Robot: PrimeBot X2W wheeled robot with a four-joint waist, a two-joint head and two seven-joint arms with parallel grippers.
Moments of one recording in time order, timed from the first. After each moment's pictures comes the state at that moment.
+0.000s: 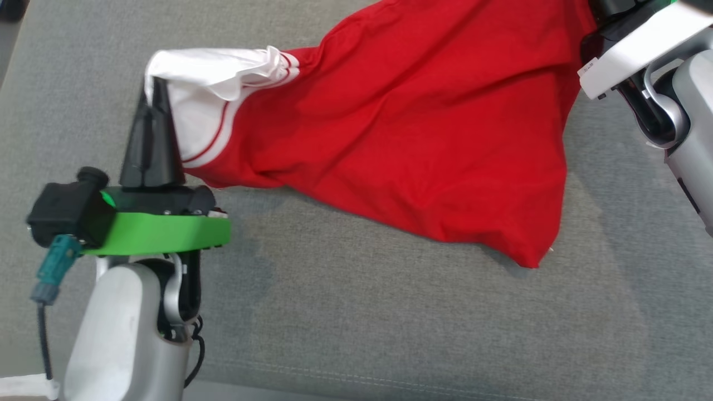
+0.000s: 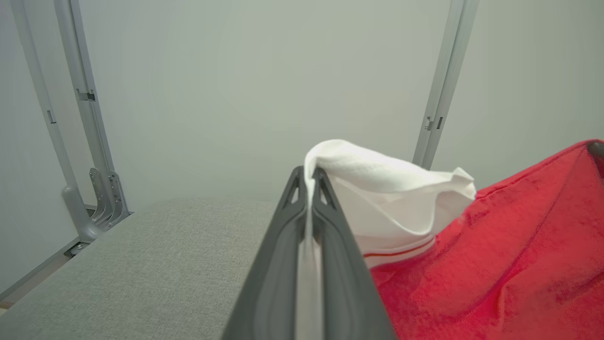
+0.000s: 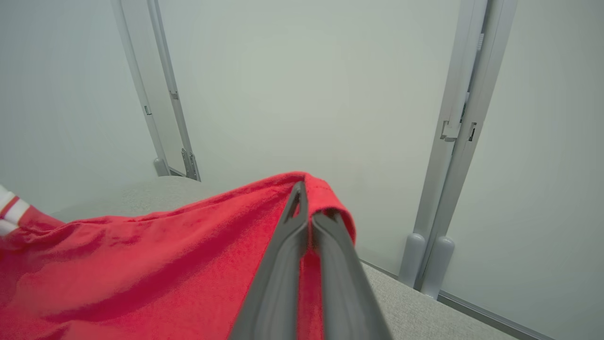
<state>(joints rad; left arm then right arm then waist) -0.35 0.03 -0.18 -0.05 -0.34 0.11 -0.26 -0.96 -0.47 0.71 0.48 0.60 0.12 -0.28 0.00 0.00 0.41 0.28</state>
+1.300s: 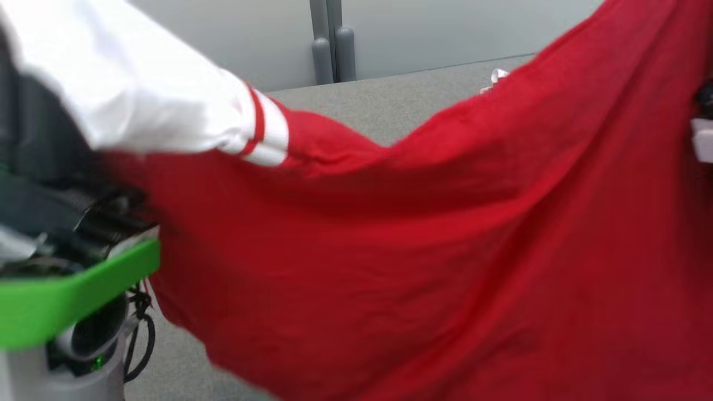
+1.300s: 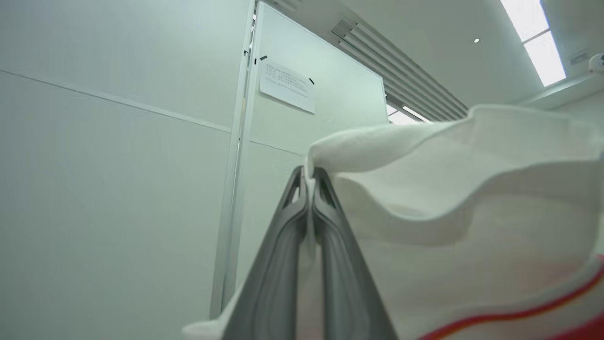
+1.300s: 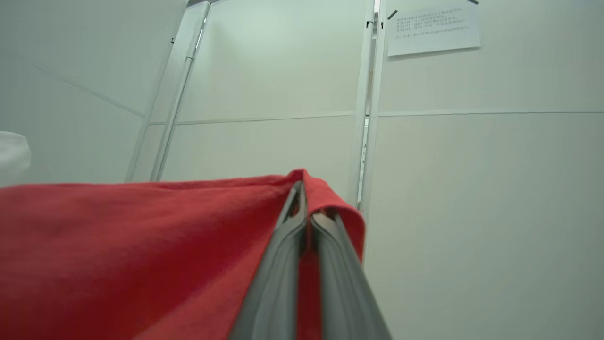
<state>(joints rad) -0.41 0.11 -0.09 -0.61 -0.52 -0.05 -0.14 -0.55 -0.57 0.25 -0.35 0.66 0.07 -0.22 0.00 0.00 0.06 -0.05</state>
